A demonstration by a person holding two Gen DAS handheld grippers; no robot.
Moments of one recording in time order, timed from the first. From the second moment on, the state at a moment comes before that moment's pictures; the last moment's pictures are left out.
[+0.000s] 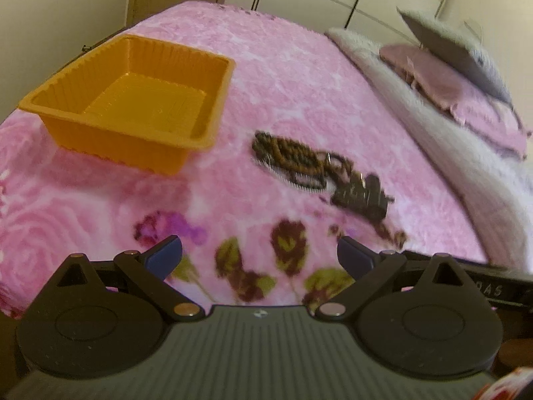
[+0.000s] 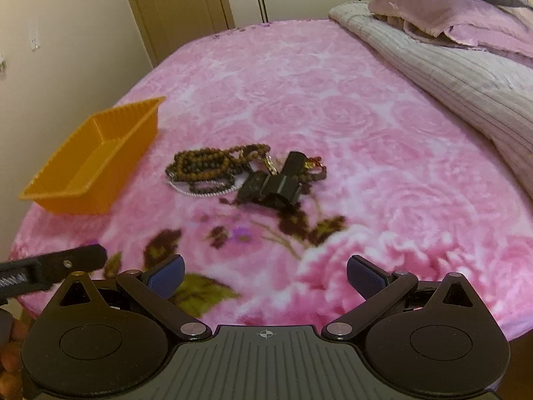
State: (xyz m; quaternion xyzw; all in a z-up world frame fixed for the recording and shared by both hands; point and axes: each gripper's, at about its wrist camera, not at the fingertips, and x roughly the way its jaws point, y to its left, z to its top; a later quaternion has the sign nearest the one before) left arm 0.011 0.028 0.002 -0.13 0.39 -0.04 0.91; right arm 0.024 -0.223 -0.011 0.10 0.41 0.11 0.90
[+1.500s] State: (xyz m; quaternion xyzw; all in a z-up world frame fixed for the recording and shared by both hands) left arm 0.134 0.230 -0.005 -0.09 0.43 0.00 0.90; right arm 0.098 -0.201 -0.039 0.14 0.37 0.07 0.92
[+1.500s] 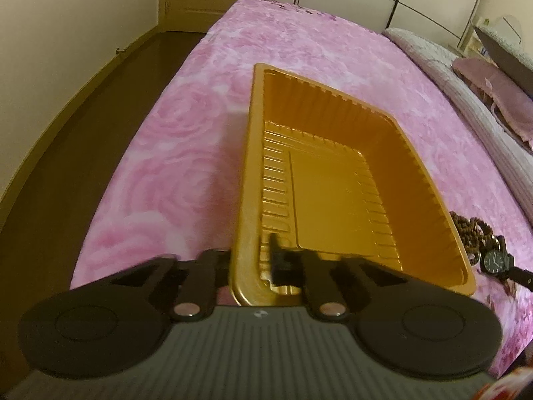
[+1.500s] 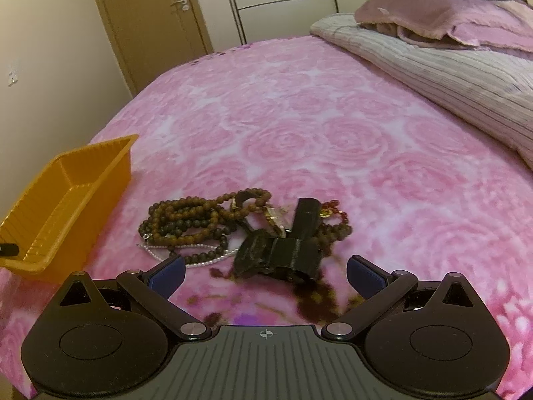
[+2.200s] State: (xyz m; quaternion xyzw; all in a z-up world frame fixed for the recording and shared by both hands) left arm 0.120 0.171 0.025 0.05 0.40 0.03 0.91; right arm 0.100 -0.206 -0.052 0.00 0.36 0.15 0.92
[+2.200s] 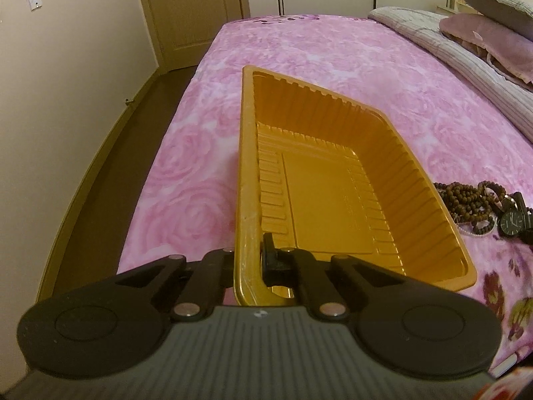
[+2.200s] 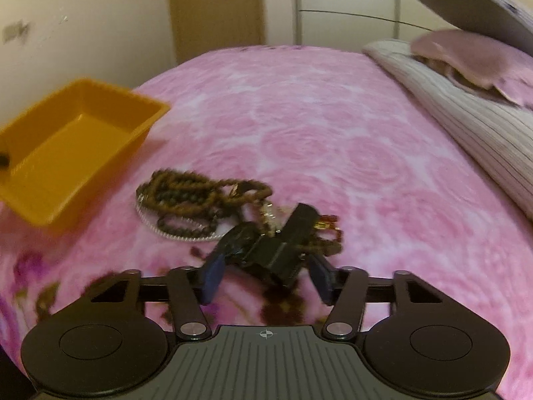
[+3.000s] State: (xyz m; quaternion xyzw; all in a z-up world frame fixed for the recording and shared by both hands) left arm 0.119 0.174 0.018 0.03 0.40 0.02 0.91; right arm 0.090 -0.176 -0.055 -0.02 0.38 0.18 0.91
